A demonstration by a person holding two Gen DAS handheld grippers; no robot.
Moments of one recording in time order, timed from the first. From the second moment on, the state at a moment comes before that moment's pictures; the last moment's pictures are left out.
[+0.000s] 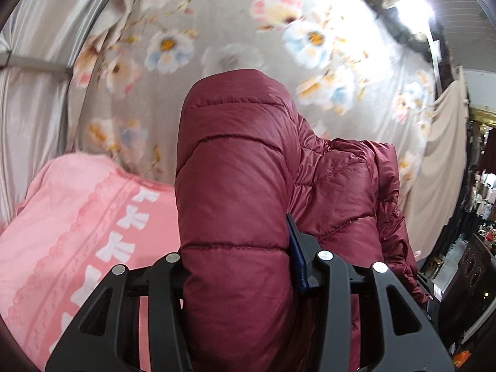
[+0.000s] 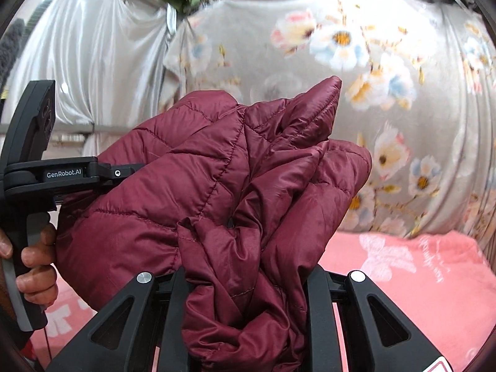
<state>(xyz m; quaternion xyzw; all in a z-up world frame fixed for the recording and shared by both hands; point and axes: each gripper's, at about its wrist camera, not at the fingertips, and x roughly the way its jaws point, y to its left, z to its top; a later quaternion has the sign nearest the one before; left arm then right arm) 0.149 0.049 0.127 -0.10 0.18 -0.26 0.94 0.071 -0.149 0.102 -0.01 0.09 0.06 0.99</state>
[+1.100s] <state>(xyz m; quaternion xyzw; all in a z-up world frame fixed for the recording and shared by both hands) 0.303 0.007 -0.053 -0.06 0.32 -0.23 0.92 0.221 -0.172 -0.068 0.06 0.28 0.01 0.96</state>
